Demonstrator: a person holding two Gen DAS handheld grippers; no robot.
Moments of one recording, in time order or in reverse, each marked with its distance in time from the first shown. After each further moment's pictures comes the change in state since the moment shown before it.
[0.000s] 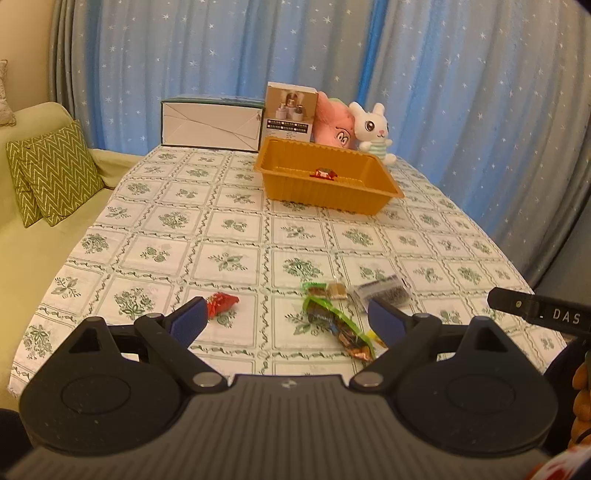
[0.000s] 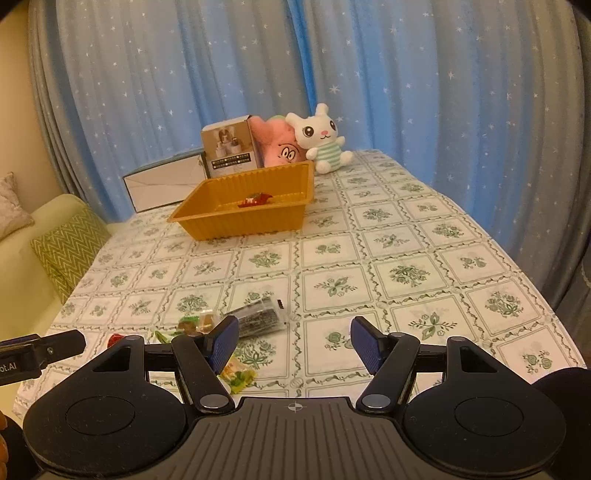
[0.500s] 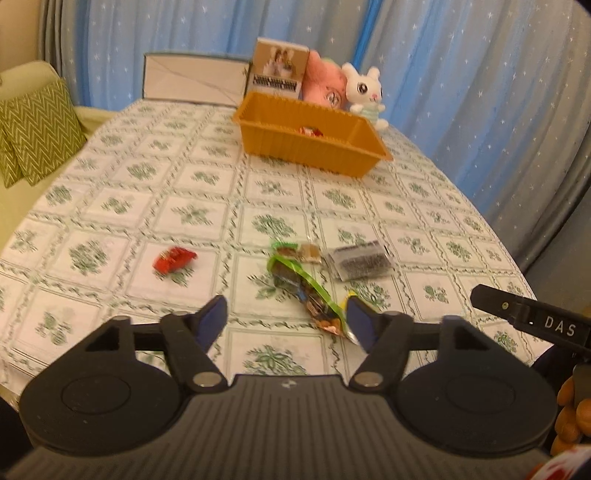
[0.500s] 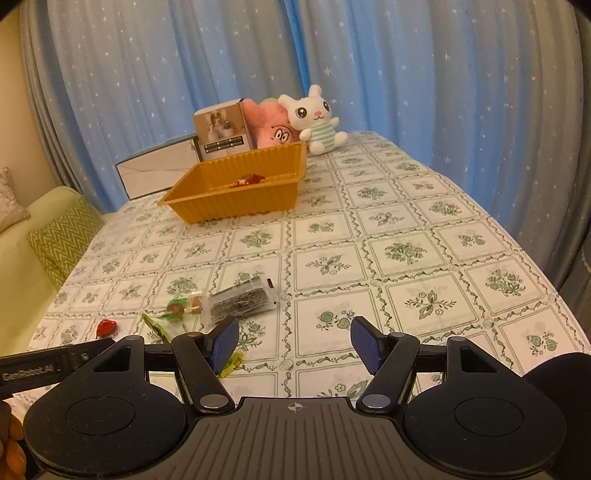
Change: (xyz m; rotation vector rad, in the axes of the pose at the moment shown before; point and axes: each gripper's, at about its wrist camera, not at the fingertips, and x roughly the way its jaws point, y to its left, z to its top) left arm 0.041 -0.020 -0.015 -0.057 0.127 -0.050; right arm 0.016 -0.012 -0.011 0.025 0.050 0.000
